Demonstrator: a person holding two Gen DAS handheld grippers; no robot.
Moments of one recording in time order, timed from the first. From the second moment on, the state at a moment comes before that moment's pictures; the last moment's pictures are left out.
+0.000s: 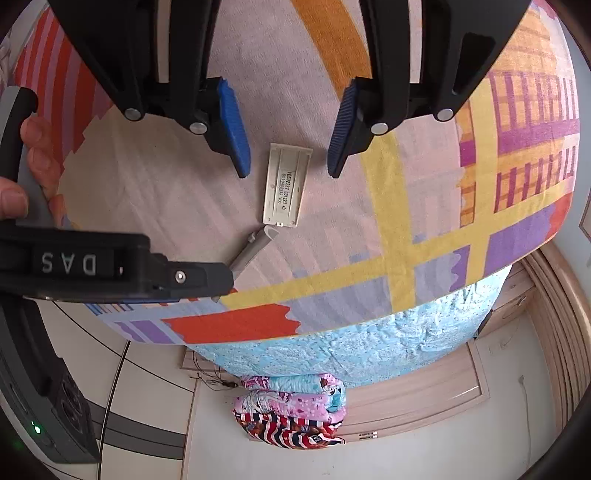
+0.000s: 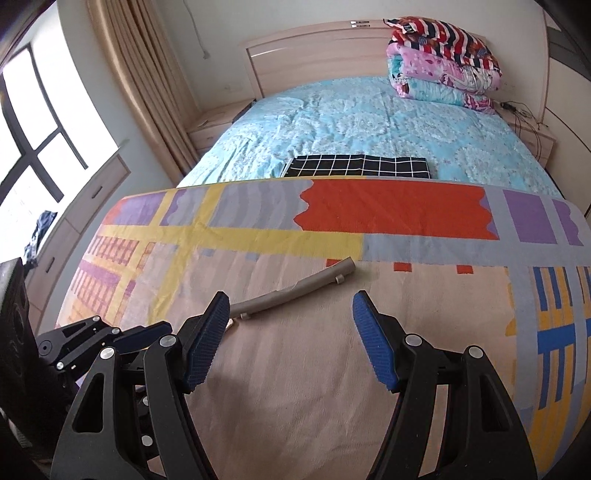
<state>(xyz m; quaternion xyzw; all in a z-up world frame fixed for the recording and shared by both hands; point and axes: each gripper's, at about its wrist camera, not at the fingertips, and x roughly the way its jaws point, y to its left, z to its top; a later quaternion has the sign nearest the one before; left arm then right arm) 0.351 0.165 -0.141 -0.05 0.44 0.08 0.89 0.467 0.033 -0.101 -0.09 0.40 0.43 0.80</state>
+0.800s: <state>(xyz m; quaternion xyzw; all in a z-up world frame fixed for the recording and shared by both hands) 0.303 0.187 -0.115 -0.04 0.40 0.12 0.91 0.449 0.063 -0.116 -0.12 0.40 0.40 0.82</state>
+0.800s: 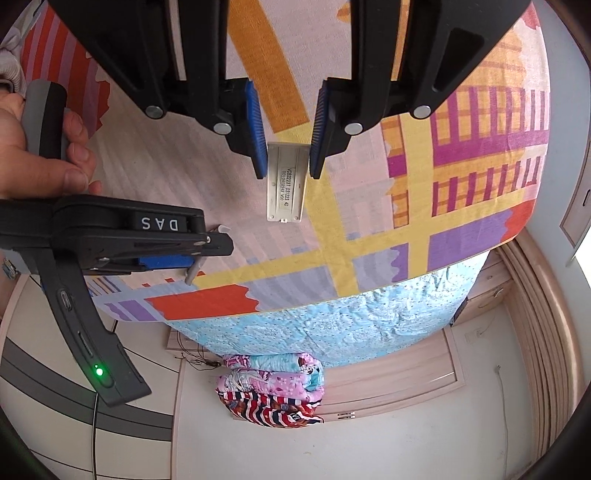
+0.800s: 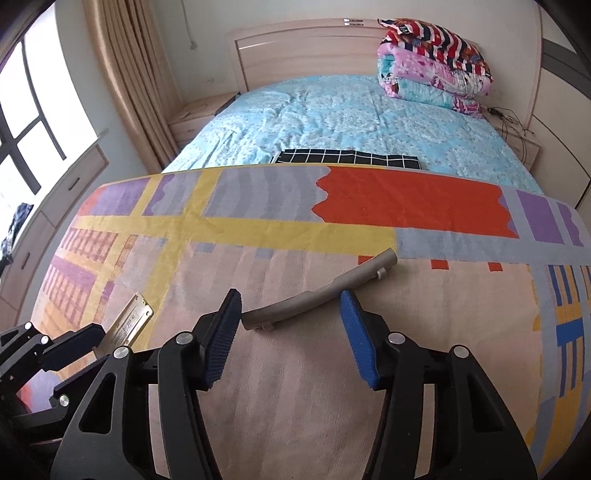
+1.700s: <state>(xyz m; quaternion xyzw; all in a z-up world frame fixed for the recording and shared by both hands) 0.254 0.160 -0.079 -0.03 0.39 0.12 0.91 0.429 0.023 -0.098 -0.13 0.36 0.45 0.80</state>
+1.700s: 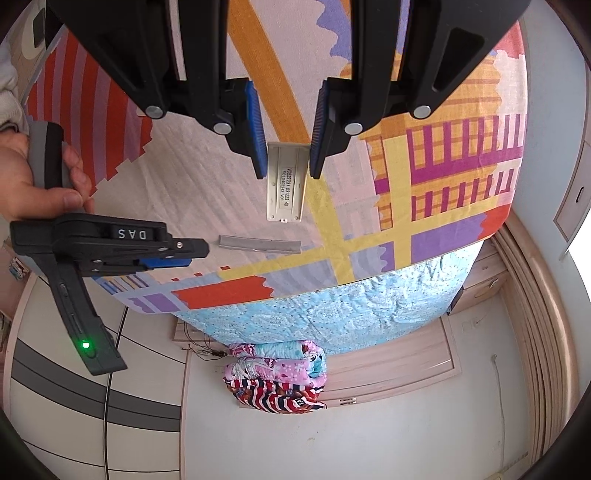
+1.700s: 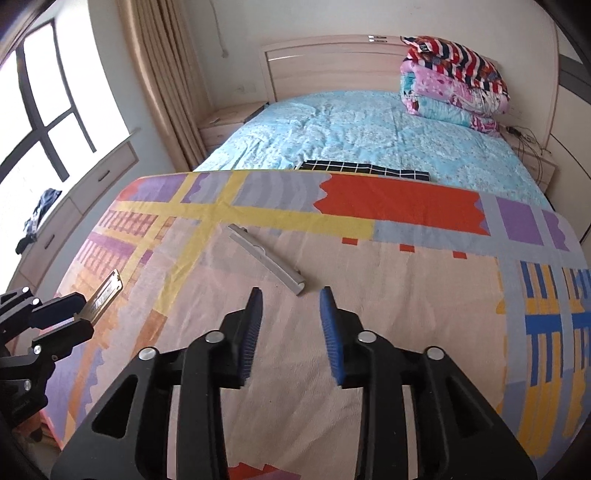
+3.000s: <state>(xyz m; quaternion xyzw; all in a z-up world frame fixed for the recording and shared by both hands) 0.212 0.128 -0.061 -0.02 0.36 0.10 0.93 0.393 -0.024 -0.084 -0.17 0.33 0.50 0.79</state>
